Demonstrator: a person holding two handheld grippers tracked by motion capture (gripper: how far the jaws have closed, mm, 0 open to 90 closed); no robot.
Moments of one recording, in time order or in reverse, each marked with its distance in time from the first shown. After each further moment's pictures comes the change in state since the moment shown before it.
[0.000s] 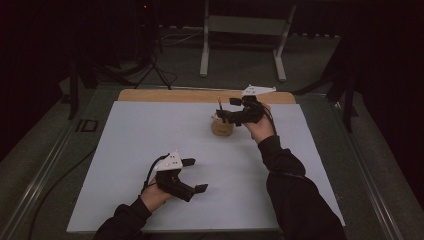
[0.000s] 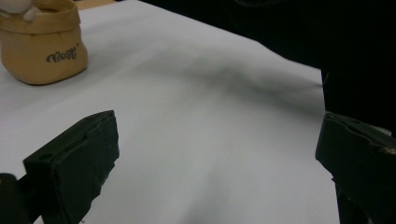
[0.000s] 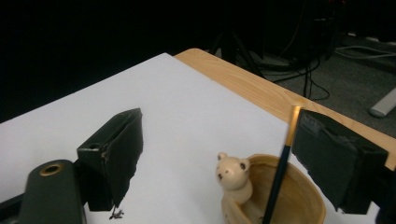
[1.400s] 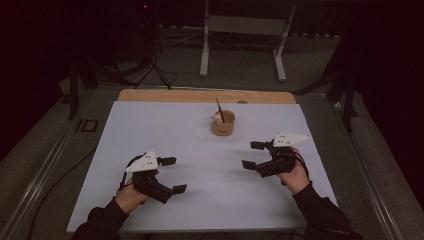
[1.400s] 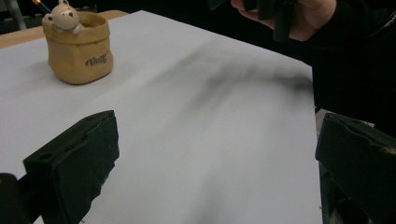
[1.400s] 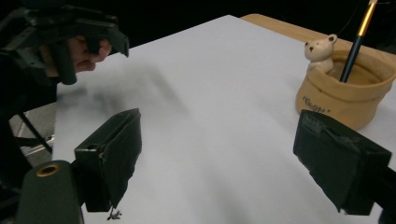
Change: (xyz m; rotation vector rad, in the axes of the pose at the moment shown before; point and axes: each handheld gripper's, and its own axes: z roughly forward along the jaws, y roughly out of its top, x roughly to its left) left arm 0.009 -0.008 -0.059 -0.022 0.016 0.018; right arm 0.054 -0.099 -0.112 0.034 0.164 -0.049
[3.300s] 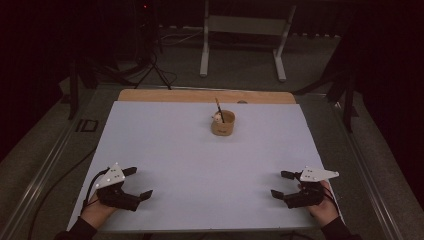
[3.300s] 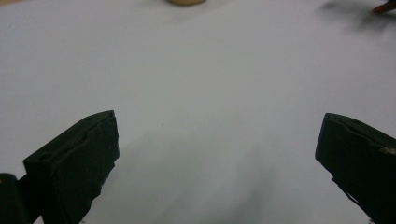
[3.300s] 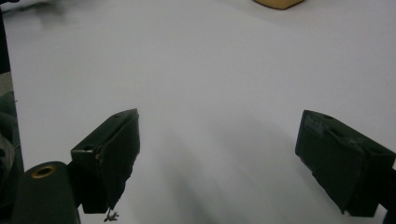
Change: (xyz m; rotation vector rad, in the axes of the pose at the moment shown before) left arm 0.018 -0.066 -0.069 0.112 0.304 -0.052; right arm 0.004 -0.105 -0.062 0.093 -0.157 0.054
